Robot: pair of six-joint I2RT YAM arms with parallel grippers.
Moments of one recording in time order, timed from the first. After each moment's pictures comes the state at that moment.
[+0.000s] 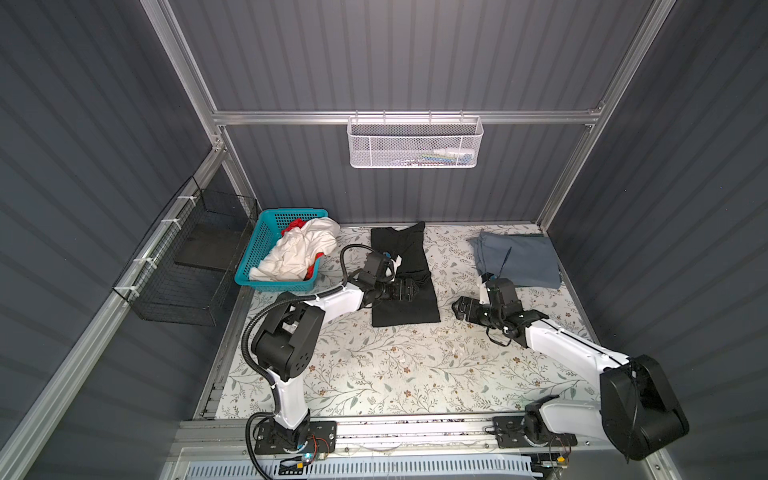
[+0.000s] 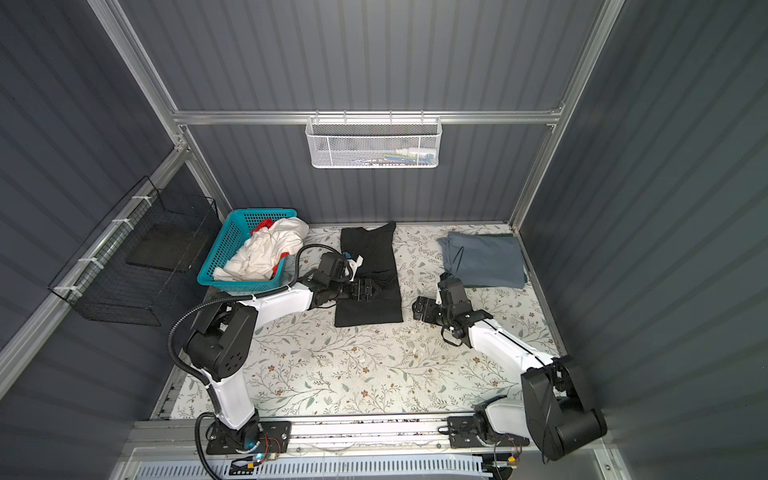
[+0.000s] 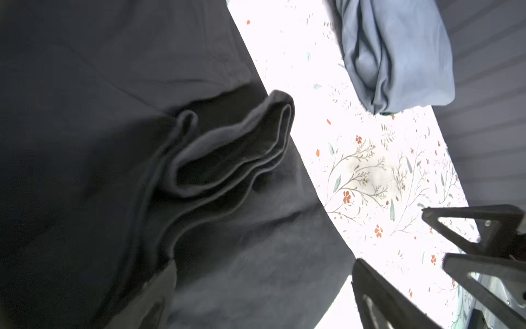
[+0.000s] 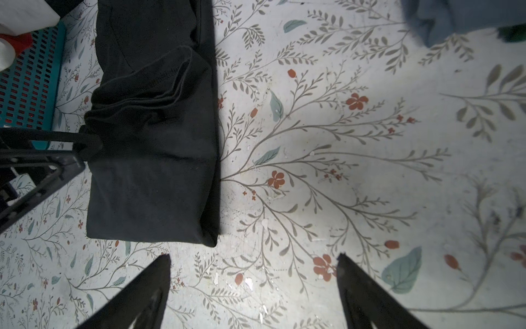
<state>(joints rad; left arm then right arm) -0.57 1.88 1.18 -0.07 0.35 -0.40 0.35 1.28 0.63 -0.16 -0.11 0.52</state>
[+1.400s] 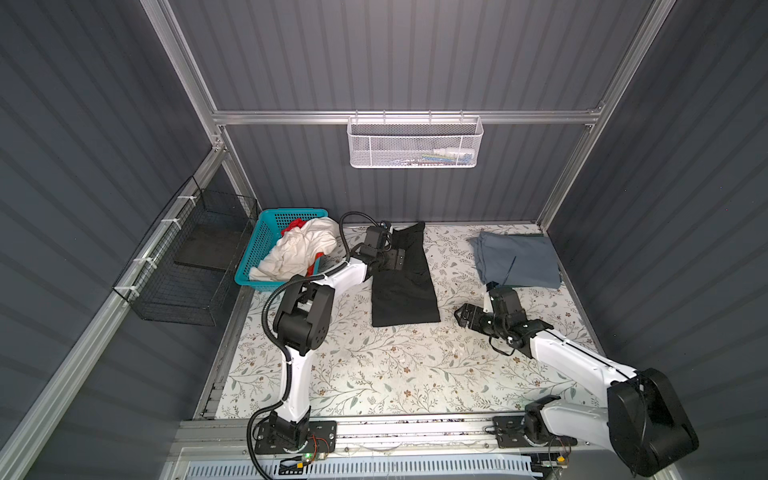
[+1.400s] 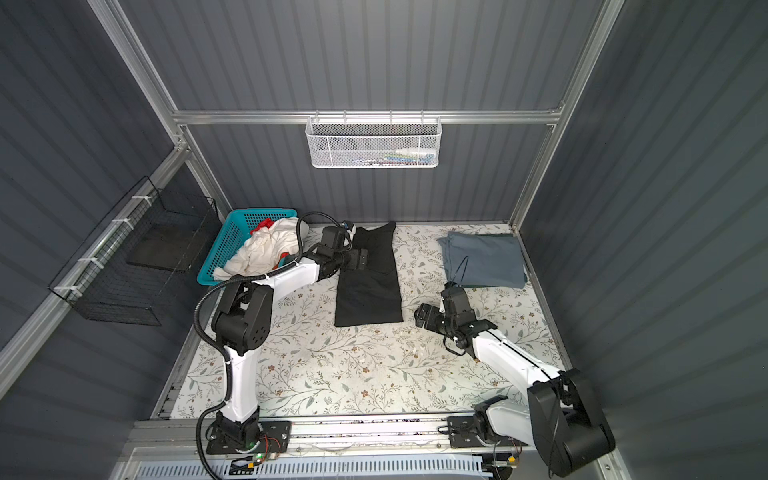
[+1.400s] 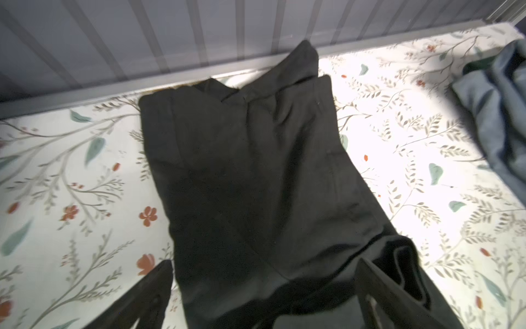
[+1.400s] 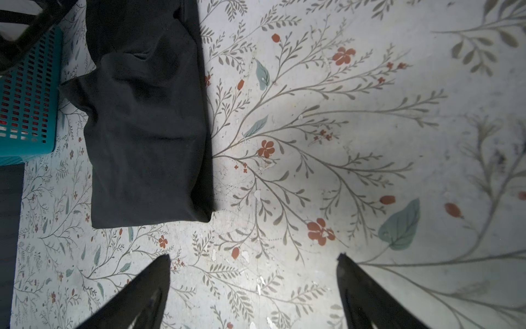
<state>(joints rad) -0.49 2.05 1.53 -0.13 -0.03 -0.13 0.35 1.21 0.55 -0.16 -0.15 0.61</state>
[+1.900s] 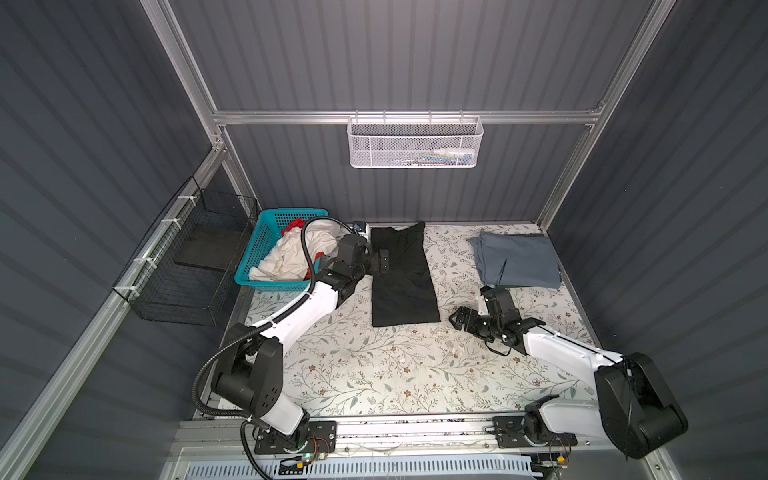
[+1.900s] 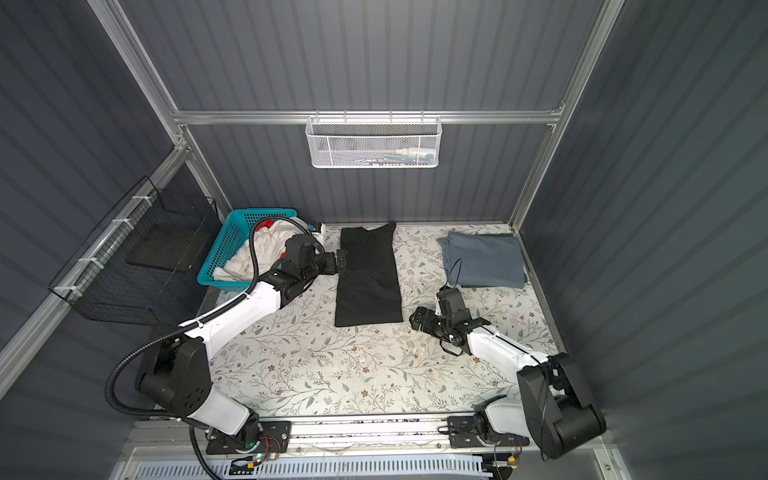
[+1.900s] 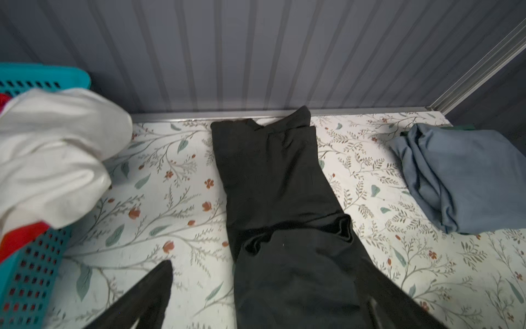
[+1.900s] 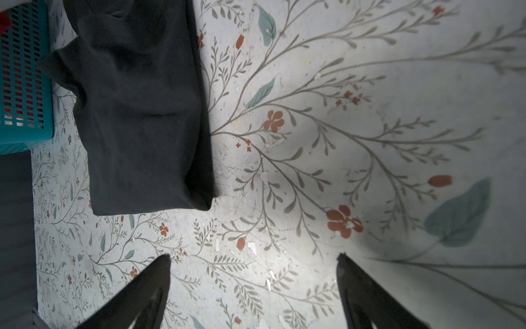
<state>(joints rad) -0.49 1.53 1.11 -0.09 -0.12 -0.27 0.37 1.31 0.55 -0.14 -0.22 0.65</state>
